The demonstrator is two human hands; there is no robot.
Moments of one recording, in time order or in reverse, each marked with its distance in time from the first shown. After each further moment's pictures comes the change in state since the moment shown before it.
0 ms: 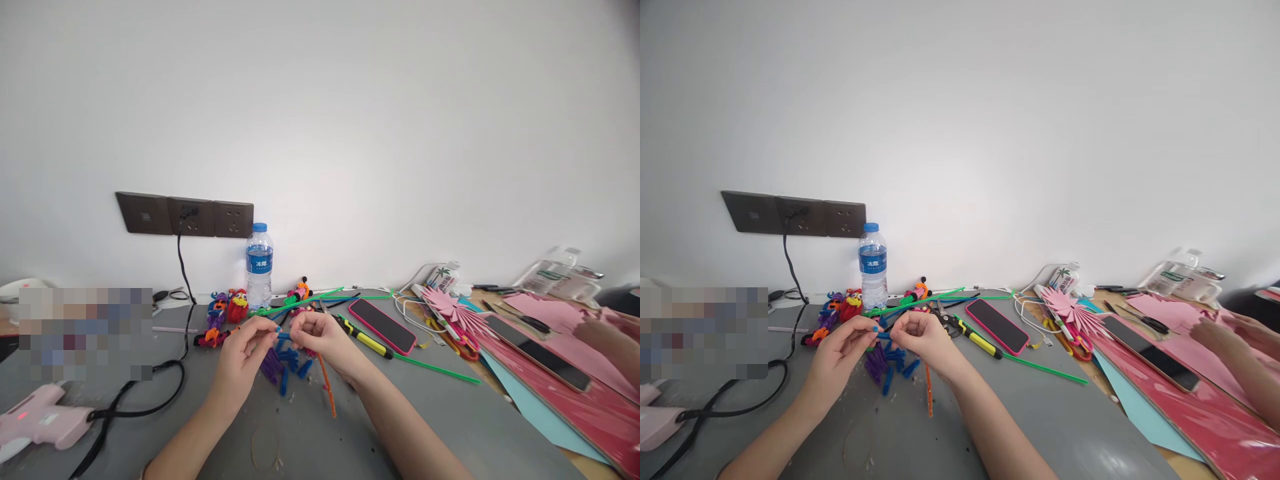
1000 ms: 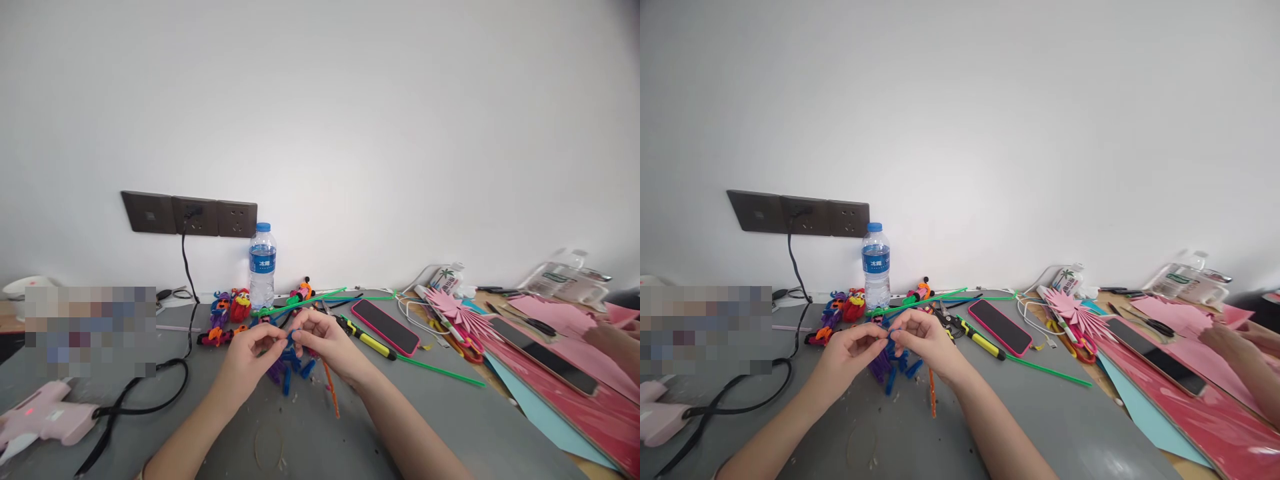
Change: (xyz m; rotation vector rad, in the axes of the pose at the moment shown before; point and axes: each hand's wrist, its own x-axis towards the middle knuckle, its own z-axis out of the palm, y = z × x) left_hand 0.005 -0.006 -0.001 0.068 -0.106 -0.050; right_hand -0.001 0.004 0.001 0.127 -0.067 -0.105
